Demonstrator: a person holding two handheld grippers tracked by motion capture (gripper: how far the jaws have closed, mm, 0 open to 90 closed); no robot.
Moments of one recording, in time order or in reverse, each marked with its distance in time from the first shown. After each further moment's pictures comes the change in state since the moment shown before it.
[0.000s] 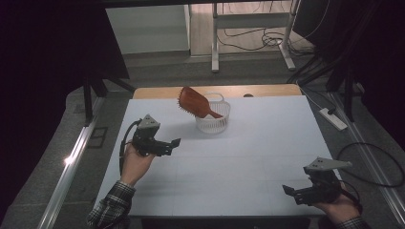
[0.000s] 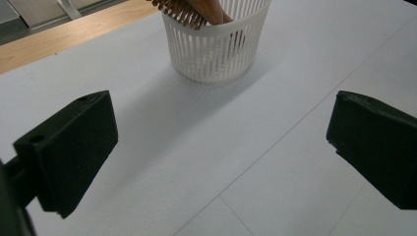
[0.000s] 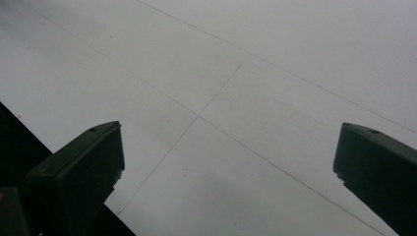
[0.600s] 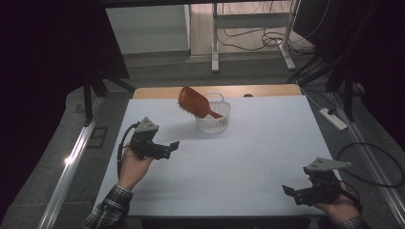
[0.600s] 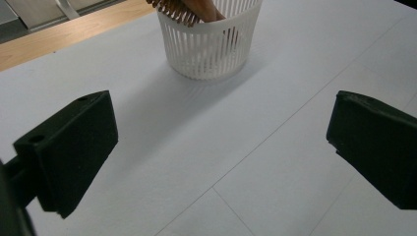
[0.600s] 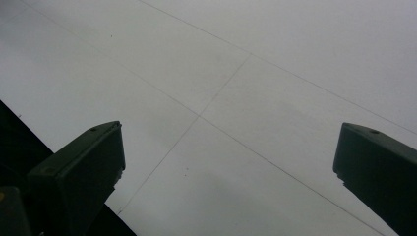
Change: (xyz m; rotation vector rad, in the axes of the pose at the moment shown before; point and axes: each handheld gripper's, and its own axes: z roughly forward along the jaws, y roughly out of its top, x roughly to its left) left arm -0.006 -0.005 -0.009 -0.009 -0.006 -0.002; right arm 0.001 0.000 0.000 -0.002 -0.001 -0.007
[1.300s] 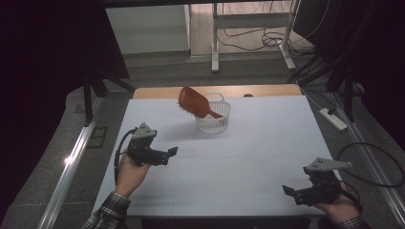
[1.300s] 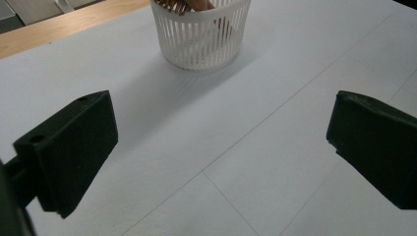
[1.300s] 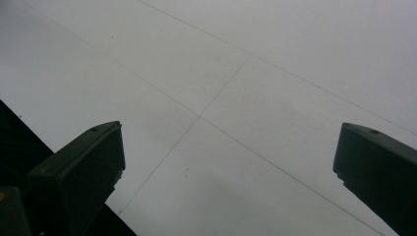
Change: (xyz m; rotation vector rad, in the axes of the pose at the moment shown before) left arm -0.009 -0.012 -0.011 0.000 -0.004 -0.004; right arm 0.000 0.000 0.000 -0.002 0.002 0.000
